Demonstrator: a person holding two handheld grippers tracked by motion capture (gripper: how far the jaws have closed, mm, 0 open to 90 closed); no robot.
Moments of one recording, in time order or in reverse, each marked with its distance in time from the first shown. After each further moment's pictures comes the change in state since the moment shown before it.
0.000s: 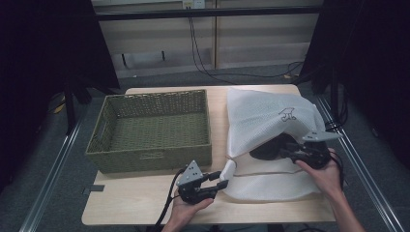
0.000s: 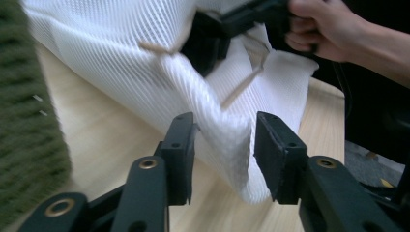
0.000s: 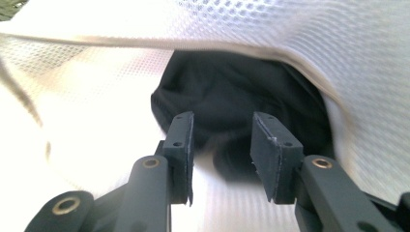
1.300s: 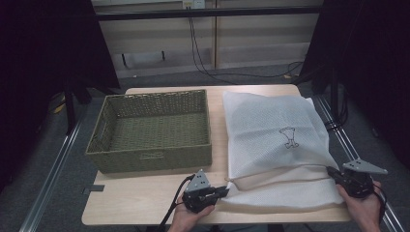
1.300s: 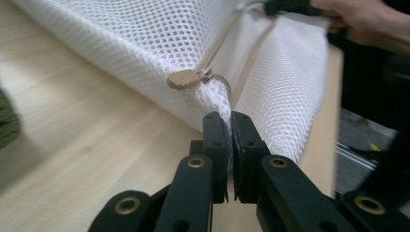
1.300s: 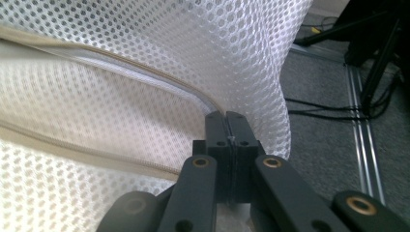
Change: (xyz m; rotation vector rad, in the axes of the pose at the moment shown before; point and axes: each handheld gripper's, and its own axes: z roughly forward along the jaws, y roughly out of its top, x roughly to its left) left arm -0.016 -0.020 0.009 0.177 -0.042 0.052; right arm -0.038 -0.103 -0.058 0.055 -0.352 0.102
